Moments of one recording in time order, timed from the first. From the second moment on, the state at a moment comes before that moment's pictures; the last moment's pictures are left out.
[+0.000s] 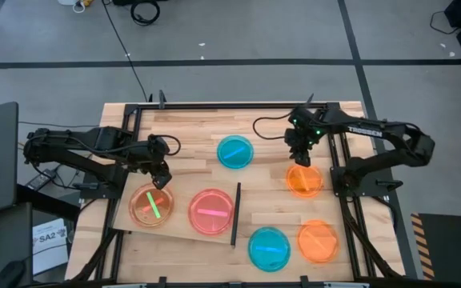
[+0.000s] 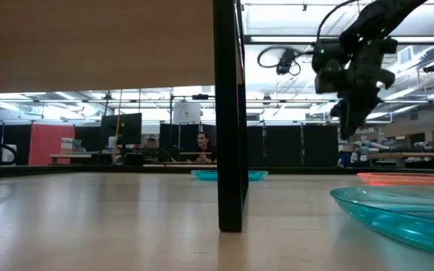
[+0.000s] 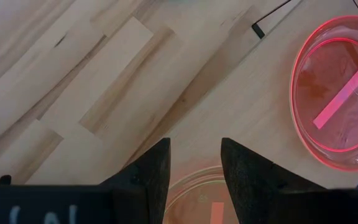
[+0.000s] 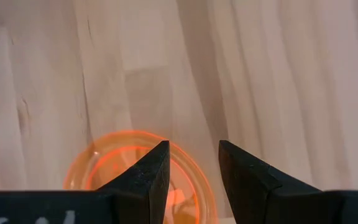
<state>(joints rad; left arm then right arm) -0.11 1.08 1.19 -1.22 -0.09 -0.82 -0.59 1.25 0.79 -0.83 -0.33 -0.36</state>
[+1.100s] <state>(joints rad) -0.11 1.08 1.19 -1.22 -0.09 -0.82 -0.53 1.60 0.79 -0.84 -0.25 -0.54</state>
